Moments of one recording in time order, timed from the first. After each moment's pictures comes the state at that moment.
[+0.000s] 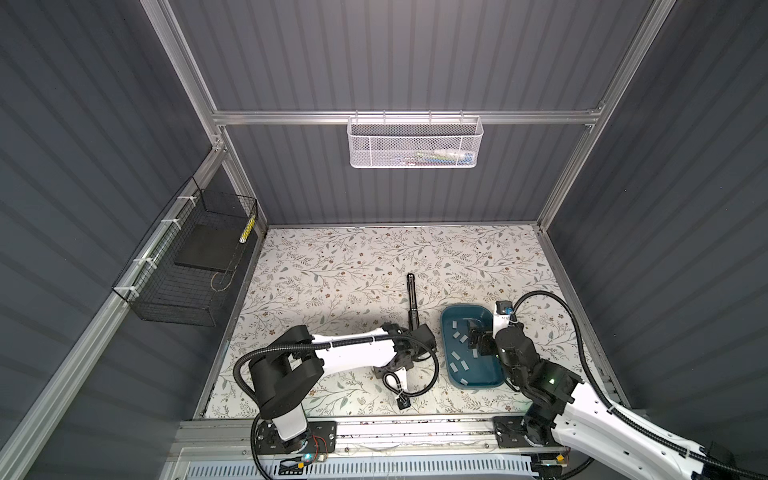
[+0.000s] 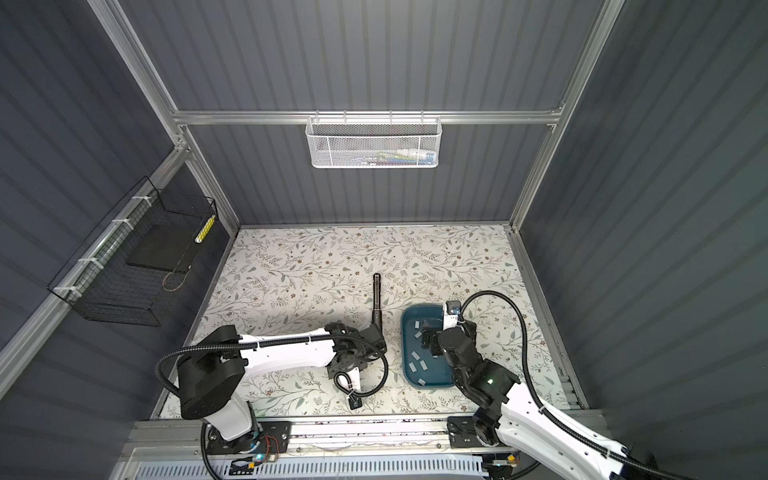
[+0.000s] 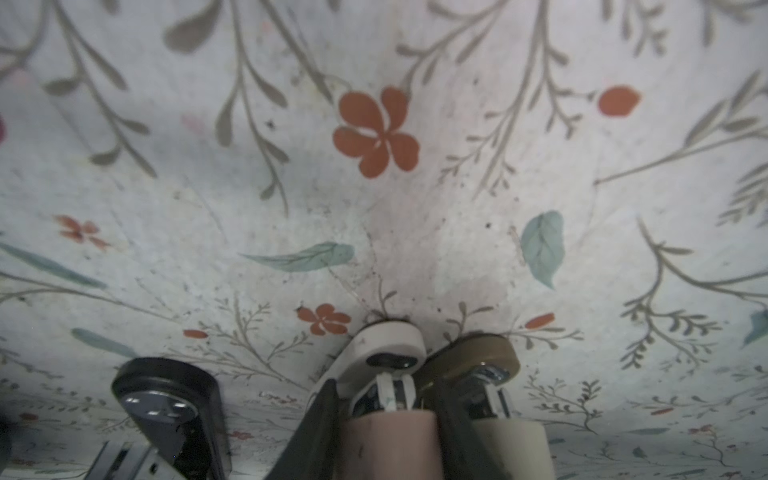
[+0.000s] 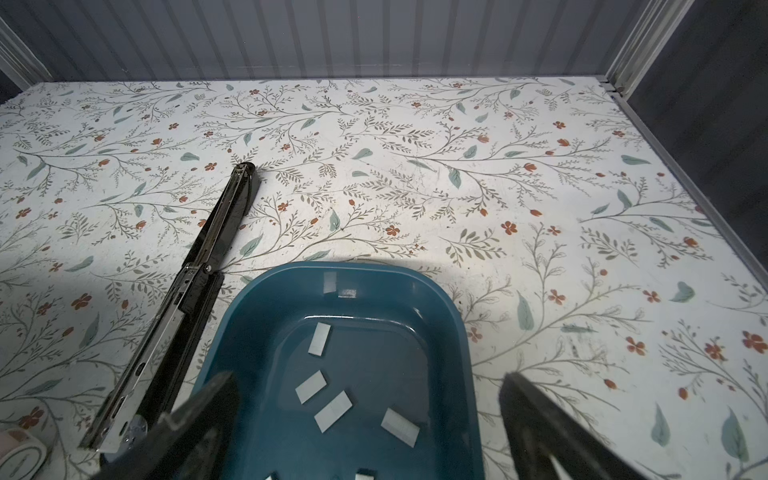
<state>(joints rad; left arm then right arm) -1.13 1.71 1.05 -0.87 -0.24 1.78 0.77 0.64 0.35 -0.24 0.57 0.36</state>
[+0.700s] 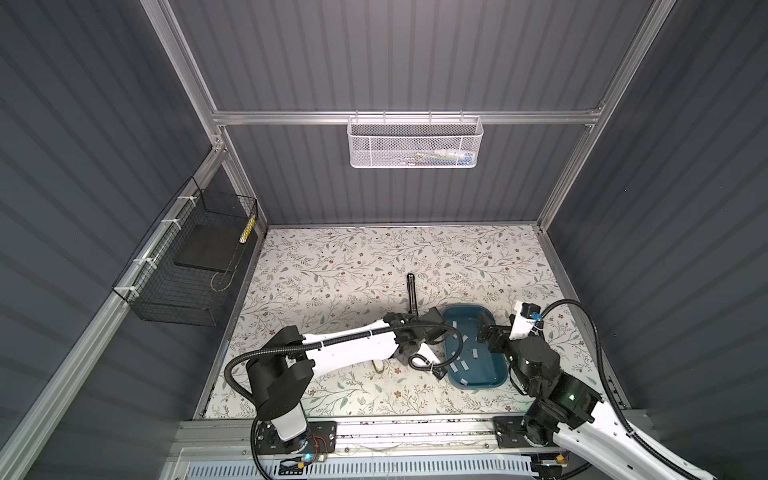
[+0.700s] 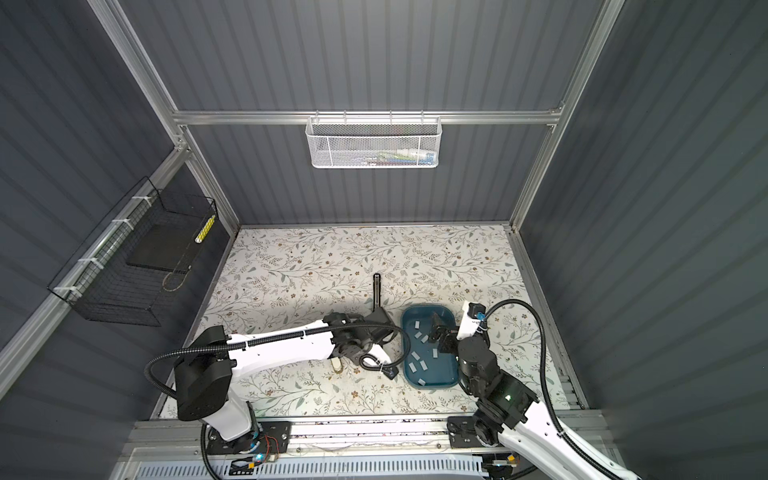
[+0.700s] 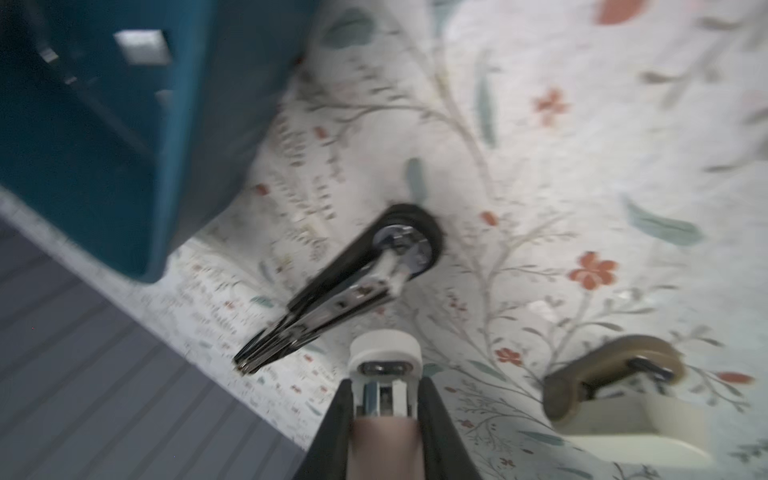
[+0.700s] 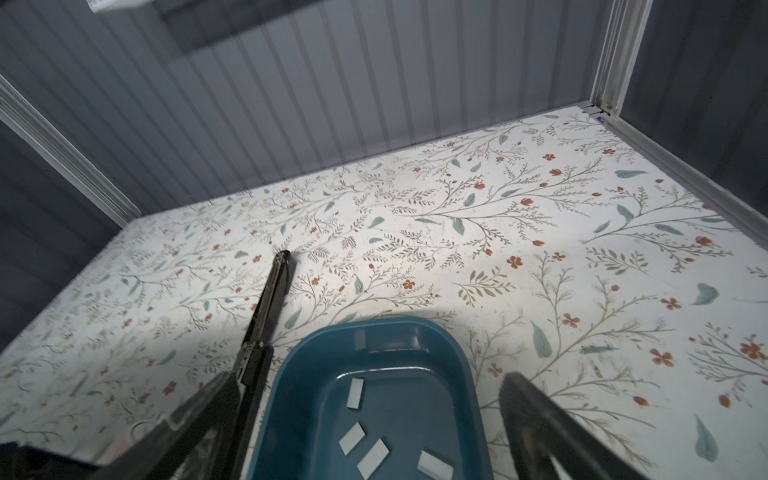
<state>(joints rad) -1.13 1.69 1.21 -0.69 -0.36 1.26 0.75 0.37 0.32 -0.22 0.60 0.48</state>
